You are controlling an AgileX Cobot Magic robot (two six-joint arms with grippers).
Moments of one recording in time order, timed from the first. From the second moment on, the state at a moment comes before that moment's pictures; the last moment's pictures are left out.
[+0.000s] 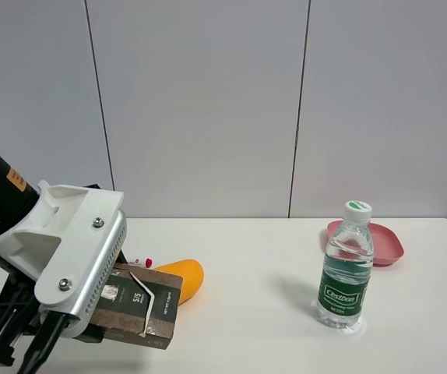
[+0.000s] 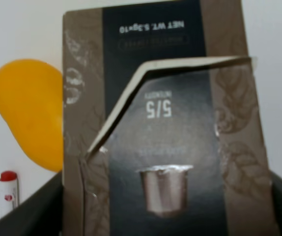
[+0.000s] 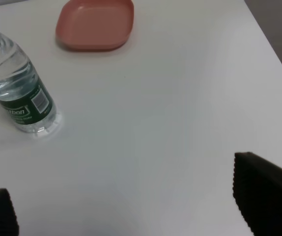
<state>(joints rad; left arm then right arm) -0.58 1.47 -0.71 -0.34 0.36 1.46 -0.02 0.00 -0.49 0.06 1.06 -0.03</state>
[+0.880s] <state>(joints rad) -0.52 1.62 -0.71 -0.60 0.34 1.72 -0.02 0.00 -0.49 0.06 1.06 -0.03</state>
